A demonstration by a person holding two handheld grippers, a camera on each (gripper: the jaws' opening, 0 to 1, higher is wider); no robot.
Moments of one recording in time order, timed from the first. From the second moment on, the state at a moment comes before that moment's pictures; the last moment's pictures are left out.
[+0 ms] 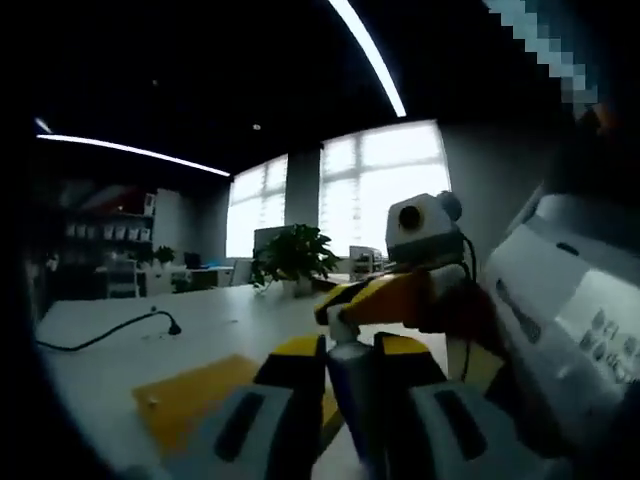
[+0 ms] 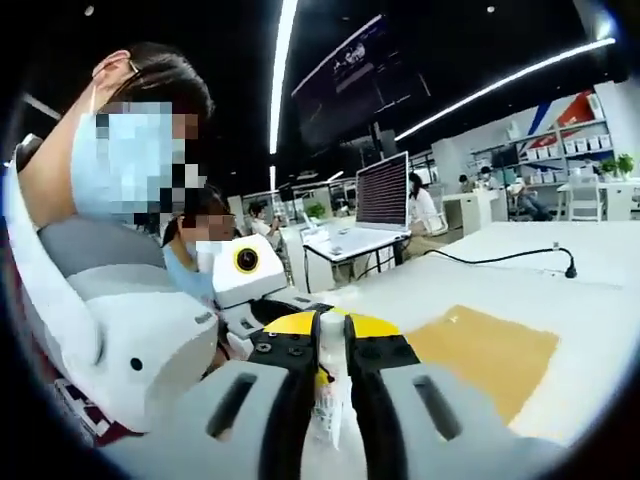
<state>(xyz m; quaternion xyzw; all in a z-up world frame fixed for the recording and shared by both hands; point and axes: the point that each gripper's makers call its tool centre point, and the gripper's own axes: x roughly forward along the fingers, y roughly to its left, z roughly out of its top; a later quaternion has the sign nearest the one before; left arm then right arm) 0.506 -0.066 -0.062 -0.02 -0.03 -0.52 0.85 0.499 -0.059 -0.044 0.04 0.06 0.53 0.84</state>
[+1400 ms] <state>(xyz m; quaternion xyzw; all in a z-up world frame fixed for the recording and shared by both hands) 0.474 -0.085 -0.040 -0.08 -0.06 -0.61 0.79 0.466 -0.059 -0.043 0.06 0.02 0.72 0.69</state>
